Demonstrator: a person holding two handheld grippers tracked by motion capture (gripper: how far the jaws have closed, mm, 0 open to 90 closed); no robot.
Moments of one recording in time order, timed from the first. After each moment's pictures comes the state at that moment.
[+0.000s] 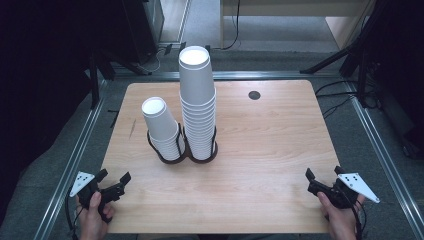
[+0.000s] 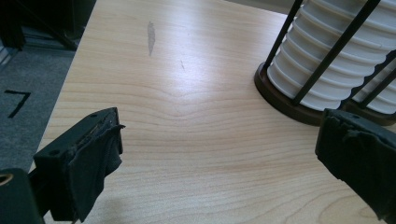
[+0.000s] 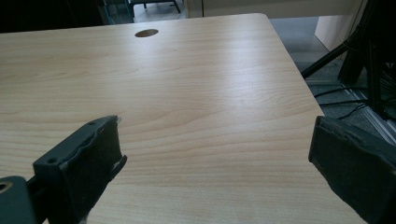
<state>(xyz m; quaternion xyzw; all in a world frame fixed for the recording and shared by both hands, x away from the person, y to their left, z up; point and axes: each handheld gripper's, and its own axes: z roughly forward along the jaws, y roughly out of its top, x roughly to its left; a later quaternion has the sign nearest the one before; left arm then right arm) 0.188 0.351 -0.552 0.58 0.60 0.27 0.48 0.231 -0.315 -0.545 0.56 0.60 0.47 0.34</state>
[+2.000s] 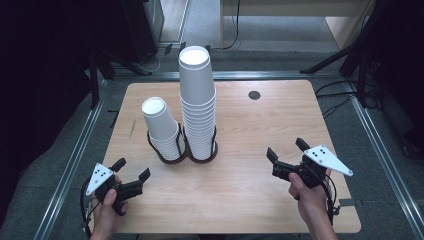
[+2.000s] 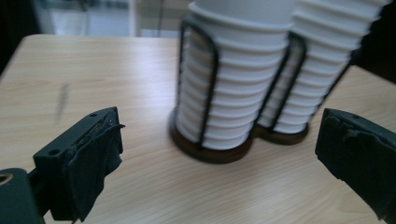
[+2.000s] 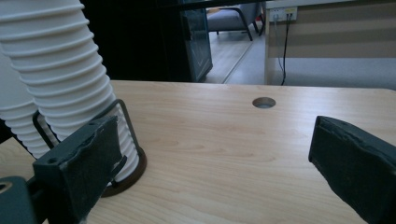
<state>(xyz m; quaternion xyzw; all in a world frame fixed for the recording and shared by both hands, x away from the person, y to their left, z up) 0.194 0.285 -0.504 0.63 0.49 0.27 0.53 0.245 -0.204 -0.440 0.46 0.63 0.56 0.28</state>
